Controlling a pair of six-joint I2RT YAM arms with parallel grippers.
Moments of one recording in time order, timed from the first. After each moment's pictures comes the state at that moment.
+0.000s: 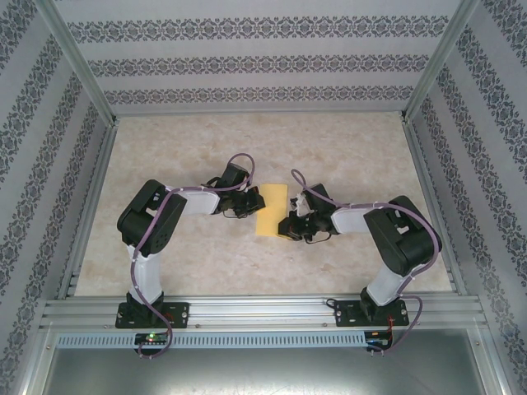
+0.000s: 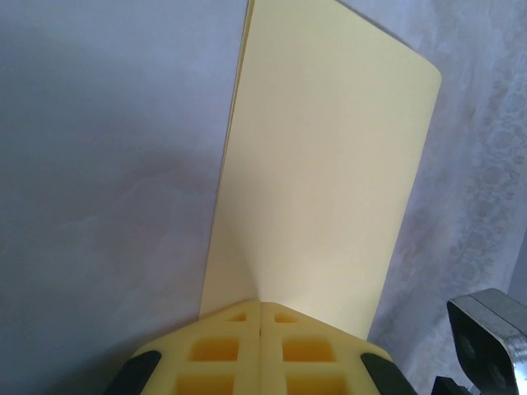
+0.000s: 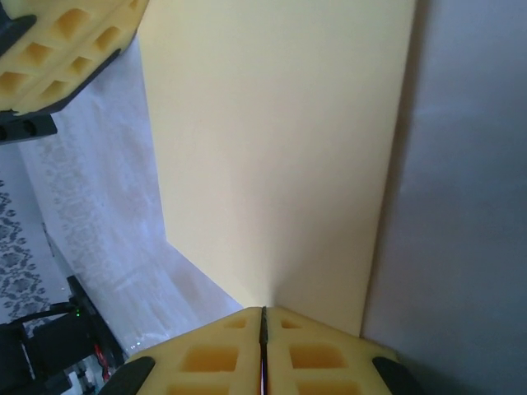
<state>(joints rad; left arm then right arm) -0.52 1.97 1.06 0.02 0.43 -0.92 0.46 1.69 0.66 -0.01 -0.69 0.75</state>
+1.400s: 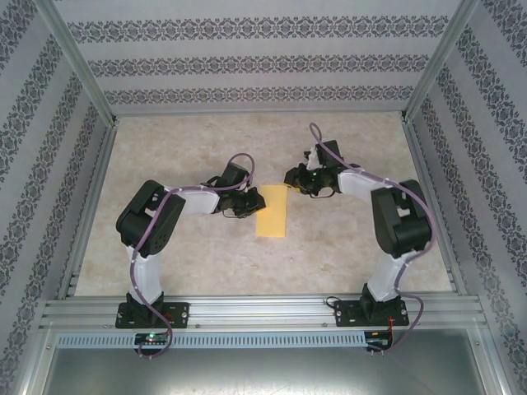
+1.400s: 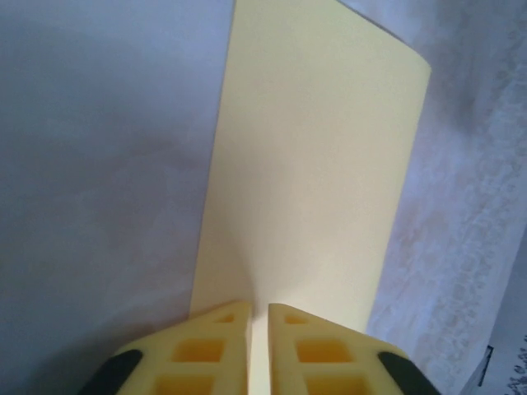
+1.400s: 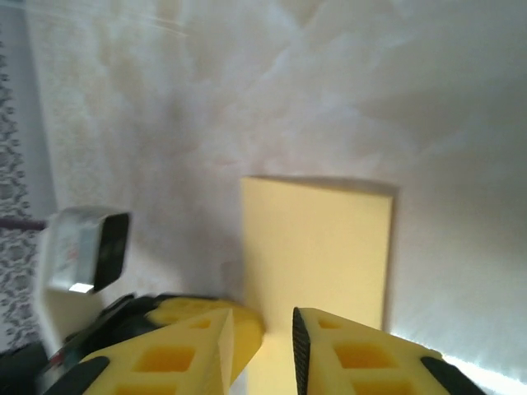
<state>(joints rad) -0.52 1.94 1.07 -0.03 0.44 -0.91 0.27 1.78 1.06 -0.18 -0.62 0.71</state>
